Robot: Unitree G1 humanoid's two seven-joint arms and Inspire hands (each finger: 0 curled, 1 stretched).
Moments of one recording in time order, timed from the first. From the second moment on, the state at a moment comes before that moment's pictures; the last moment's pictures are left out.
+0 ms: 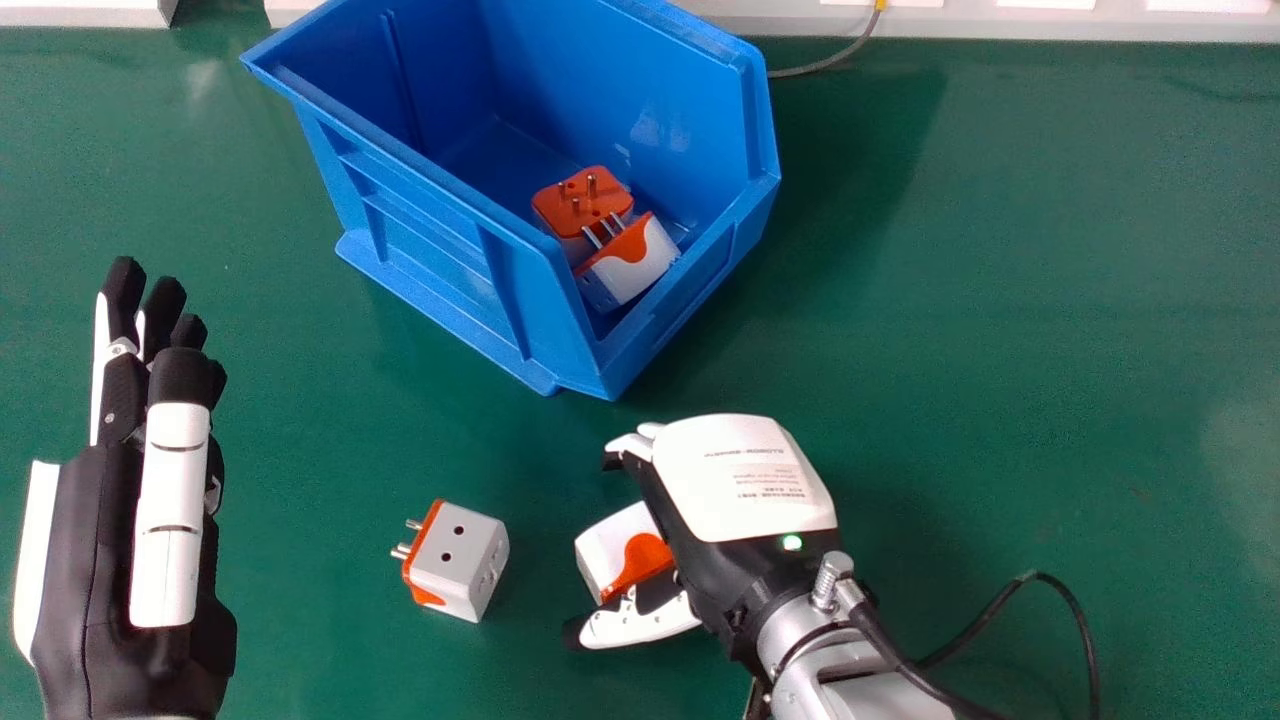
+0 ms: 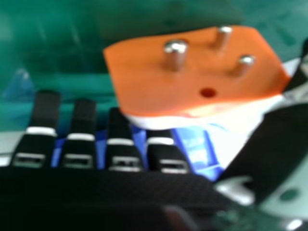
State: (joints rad) left arm 0.51 0.03 0.22 -0.38 -0.24 -0.27 -0.15; right arm -0.01 -0.09 0.68 -0.07 -1.22 0.41 0.20
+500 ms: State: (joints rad) left arm 0.52 0.03 0.22 -0.39 -0.24 -0.26 -0.15; right arm -0.02 -0.12 0.68 -0.12 -1.23 0.41 0.29
